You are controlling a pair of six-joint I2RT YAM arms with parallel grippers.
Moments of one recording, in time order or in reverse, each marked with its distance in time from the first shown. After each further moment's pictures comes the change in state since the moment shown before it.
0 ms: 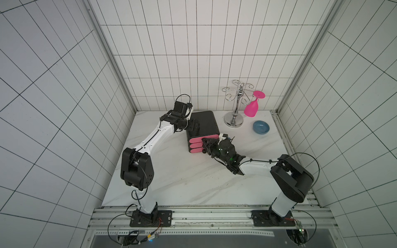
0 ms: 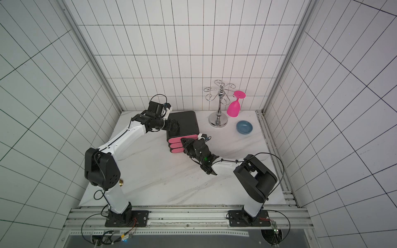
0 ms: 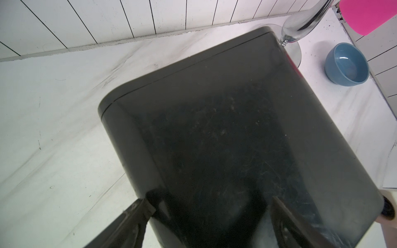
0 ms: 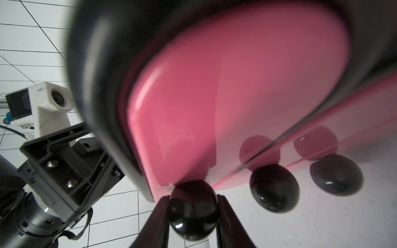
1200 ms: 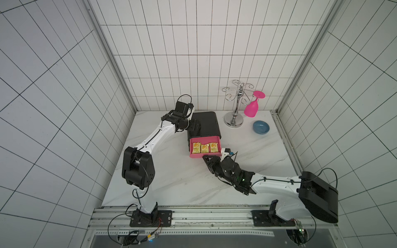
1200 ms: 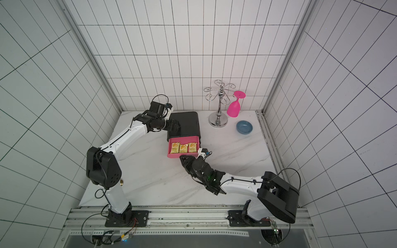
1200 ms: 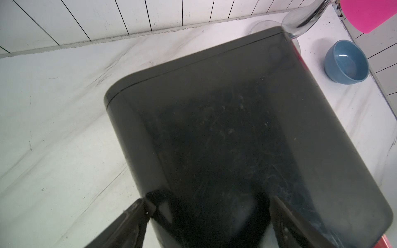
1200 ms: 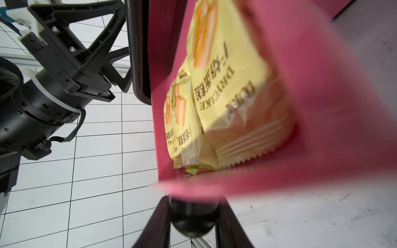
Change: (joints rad) left arm -0.011 0.021 0.018 -0.010 0.002 -0.005; right arm 0.250 -0.315 -0.220 -0.183 0.191 0.005
